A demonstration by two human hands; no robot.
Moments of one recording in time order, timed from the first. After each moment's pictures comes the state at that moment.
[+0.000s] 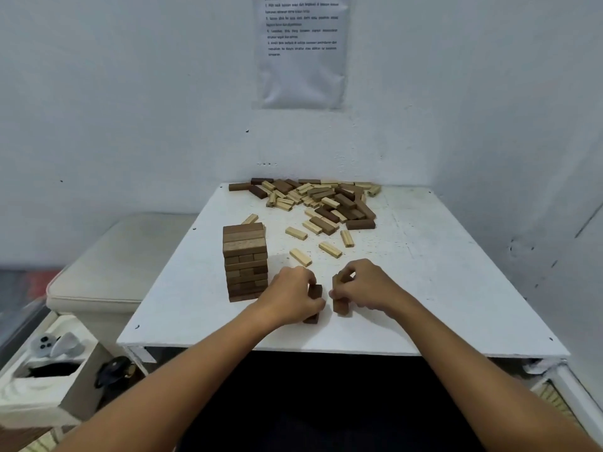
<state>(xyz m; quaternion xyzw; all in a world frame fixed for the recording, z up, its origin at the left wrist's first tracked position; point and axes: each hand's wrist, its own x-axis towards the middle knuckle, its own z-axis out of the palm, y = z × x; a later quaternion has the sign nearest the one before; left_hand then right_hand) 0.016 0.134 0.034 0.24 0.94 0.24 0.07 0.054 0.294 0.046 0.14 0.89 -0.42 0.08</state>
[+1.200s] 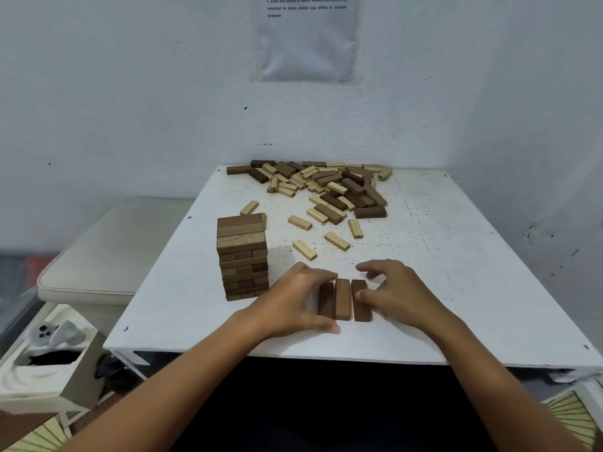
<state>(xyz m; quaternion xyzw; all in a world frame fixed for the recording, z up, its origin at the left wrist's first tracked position) 0.004 0.120 0.017 0.39 0.87 0.28 0.11 0.061 0.320 0.025 0.10 0.92 -0.39 0.01</state>
